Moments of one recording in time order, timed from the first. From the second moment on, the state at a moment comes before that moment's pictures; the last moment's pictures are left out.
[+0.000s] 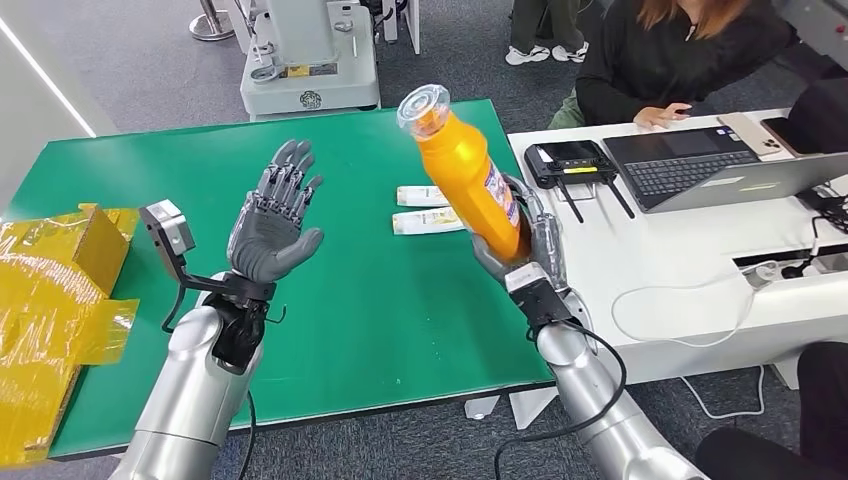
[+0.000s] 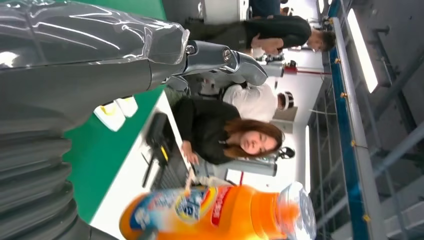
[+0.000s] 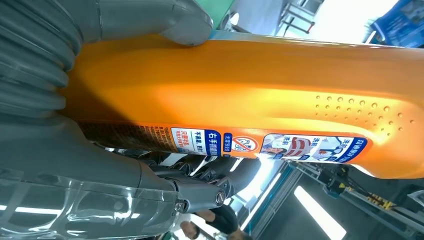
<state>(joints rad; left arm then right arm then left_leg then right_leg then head) -0.60 -0.22 -0.43 -1.04 0.34 -0.42 -0.43 -0.37 -0.07 0.23 -0.99 0.20 -0.38 -0.62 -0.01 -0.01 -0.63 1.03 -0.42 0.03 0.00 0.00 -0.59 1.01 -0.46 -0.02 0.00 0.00</state>
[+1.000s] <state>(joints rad) -0.77 -0.29 -0.49 -0.76 0.35 -0.34 -0.50 -0.57 0.16 0.42 -0.65 0.28 -0.37 -0.65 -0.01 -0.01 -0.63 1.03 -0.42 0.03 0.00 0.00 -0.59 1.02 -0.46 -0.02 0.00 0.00</state>
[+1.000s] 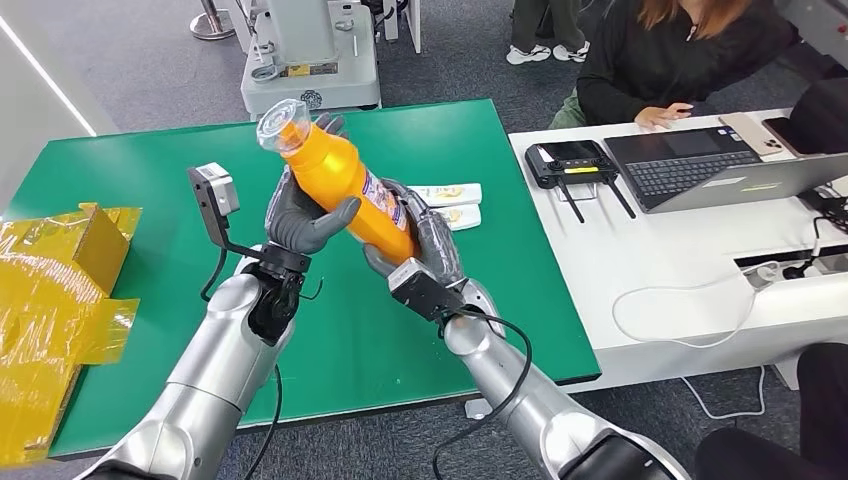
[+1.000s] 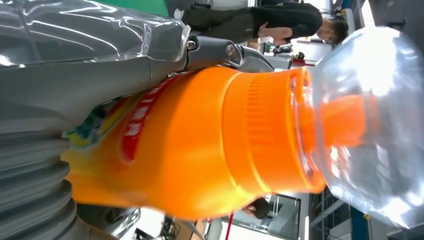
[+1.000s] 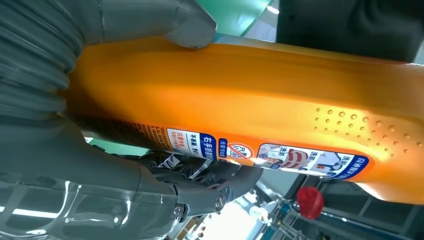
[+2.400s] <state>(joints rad) -0.83 -0.23 -0.43 -0.56 0.29 -0.43 -0.53 -0.48 0.06 0.52 -0.52 0.29 -0.46 -0.67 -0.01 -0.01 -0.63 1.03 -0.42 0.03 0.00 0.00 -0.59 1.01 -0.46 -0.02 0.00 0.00</state>
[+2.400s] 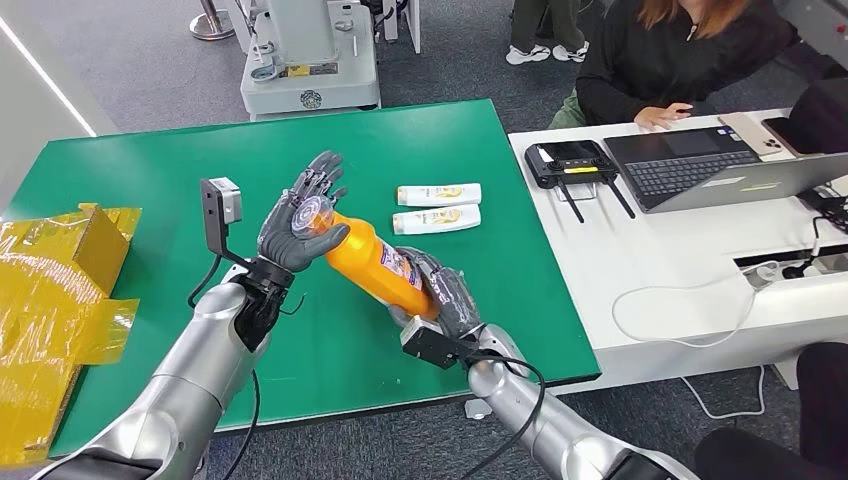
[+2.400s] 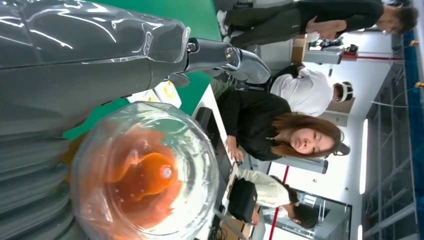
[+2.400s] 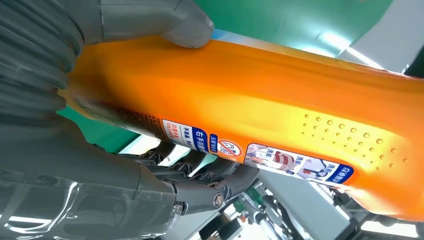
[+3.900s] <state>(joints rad) -0.84 -0.26 -0.43 -0.55 0.34 -0.46 -0.53 -0.59 0.07 0.50 -0.53 0.25 -0.49 -0.66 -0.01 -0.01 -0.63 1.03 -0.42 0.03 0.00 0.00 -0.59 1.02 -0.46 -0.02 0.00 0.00</state>
